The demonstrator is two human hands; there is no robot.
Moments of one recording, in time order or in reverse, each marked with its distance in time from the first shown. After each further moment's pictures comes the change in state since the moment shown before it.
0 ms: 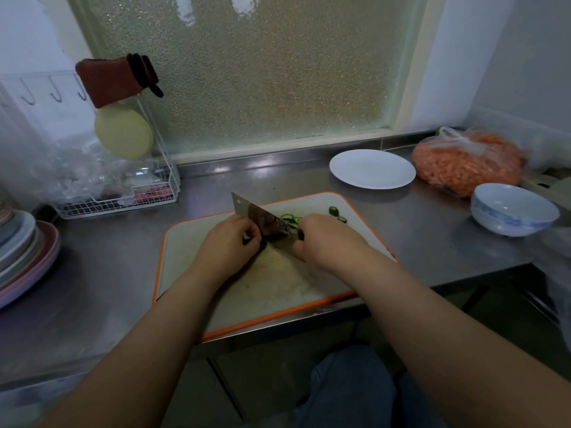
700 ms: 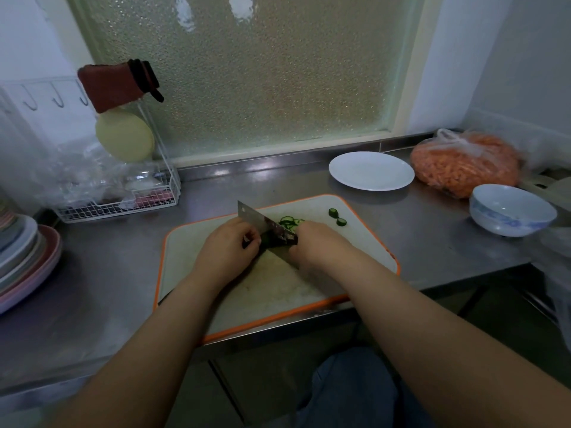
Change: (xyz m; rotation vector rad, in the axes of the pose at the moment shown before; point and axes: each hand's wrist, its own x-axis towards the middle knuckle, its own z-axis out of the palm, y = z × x) left_hand -0.005 0.001 -0.001 0.005 0.031 0.010; right_hand 0.011 -0.006 0.010 0.069 -0.083 0.087
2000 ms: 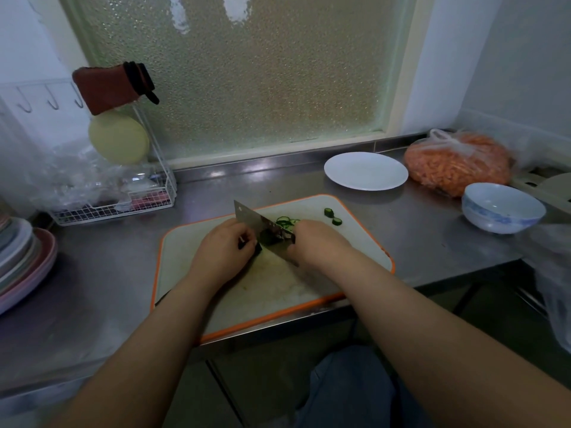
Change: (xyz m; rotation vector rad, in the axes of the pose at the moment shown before) left_hand -0.001 -0.003 0.001 0.012 -0.005 0.008; right_hand -0.004 0.000 -0.001 -0.009 0.028 -0.012
